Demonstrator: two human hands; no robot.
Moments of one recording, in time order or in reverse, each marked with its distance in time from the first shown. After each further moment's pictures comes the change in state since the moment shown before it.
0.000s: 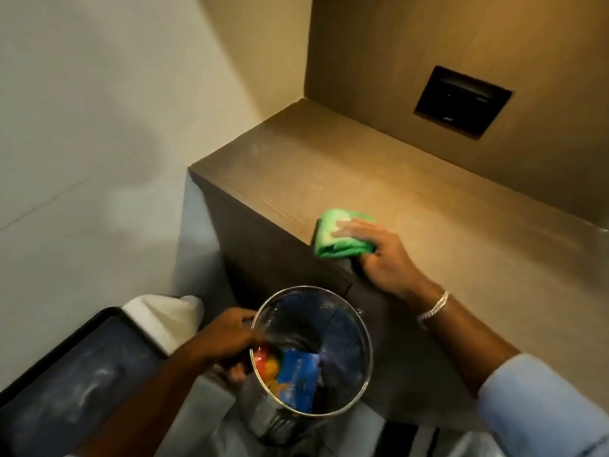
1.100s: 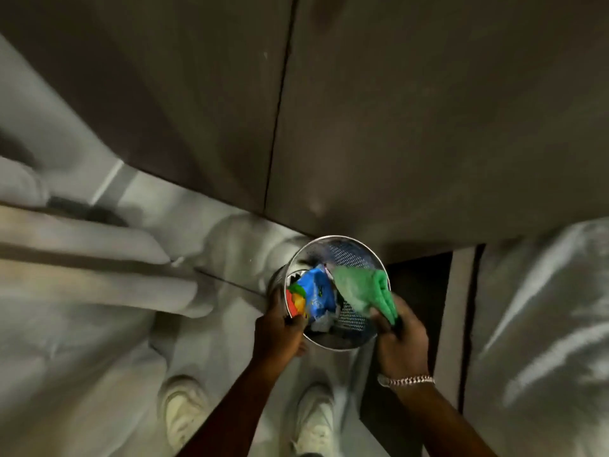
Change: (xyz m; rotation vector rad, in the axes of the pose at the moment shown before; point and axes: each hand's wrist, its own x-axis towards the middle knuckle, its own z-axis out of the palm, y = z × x) left_hand 0.234 -0.390 0.379 -0.186 0.032 -0.104; right_hand -0.381 0.367 0.382 0.110 0.603 0.859
